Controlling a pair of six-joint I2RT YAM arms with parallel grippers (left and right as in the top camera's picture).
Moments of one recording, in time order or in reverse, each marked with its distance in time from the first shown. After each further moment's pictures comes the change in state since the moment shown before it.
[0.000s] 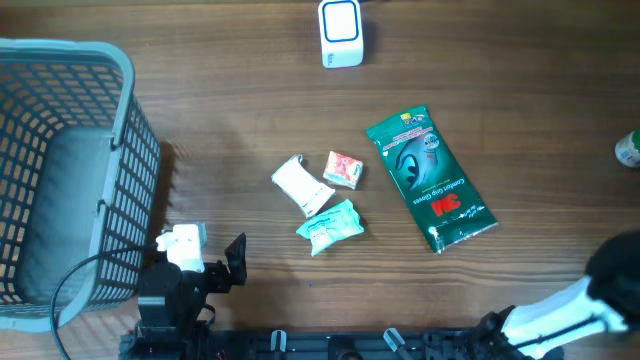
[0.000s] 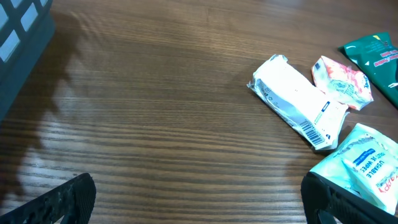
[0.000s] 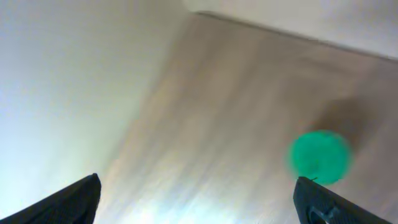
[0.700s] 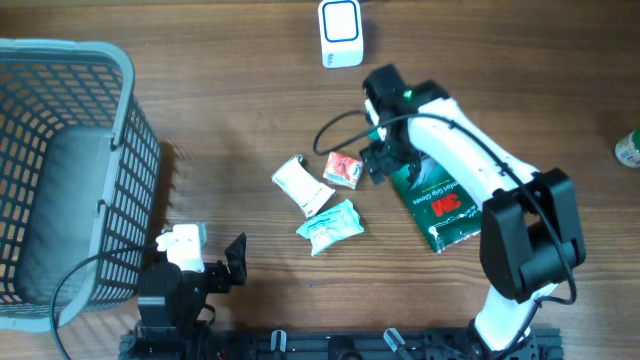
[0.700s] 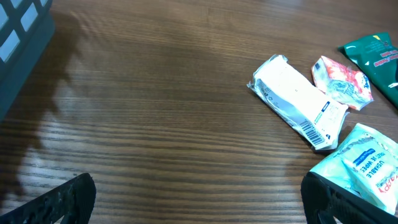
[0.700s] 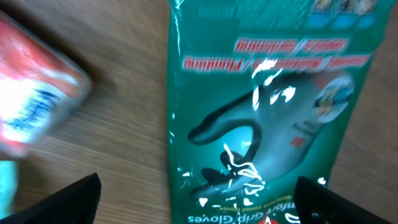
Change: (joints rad) left arm 0.000 0.000 0.000 0.000 0.000 0.000; right arm 1.122 0.073 -0.566 -0.157 0.350 -0.545
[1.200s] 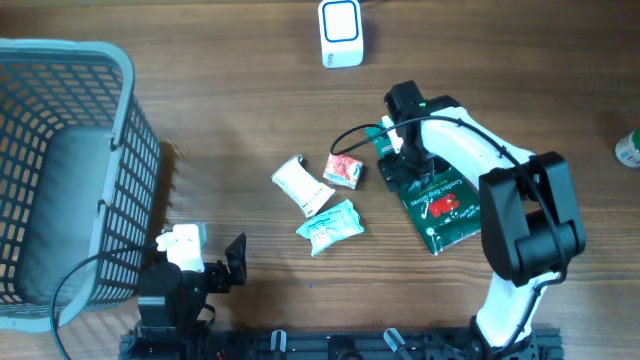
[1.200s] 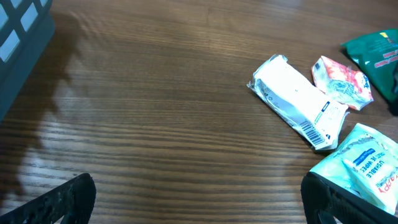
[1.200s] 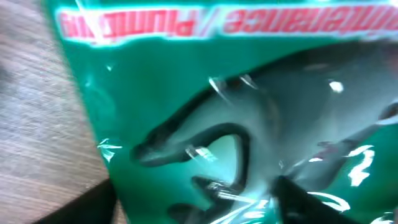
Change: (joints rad) left arm 0.000 0.000 0.000 0.000 0.000 0.000; right arm -0.105 0.080 -0.130 0.119 -0.108 -0.025
